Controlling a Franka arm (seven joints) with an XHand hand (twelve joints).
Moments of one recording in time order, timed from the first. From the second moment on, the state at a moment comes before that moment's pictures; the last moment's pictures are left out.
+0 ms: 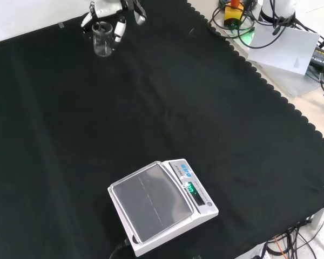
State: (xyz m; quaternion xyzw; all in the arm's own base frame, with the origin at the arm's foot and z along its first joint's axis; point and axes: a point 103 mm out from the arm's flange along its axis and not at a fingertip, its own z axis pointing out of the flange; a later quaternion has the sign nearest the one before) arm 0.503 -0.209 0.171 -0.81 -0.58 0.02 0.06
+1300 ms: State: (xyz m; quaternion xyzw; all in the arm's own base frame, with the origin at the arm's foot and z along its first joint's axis) arm 0.535 -0.016 0.220 -0.73 -0.68 0.03 0.05
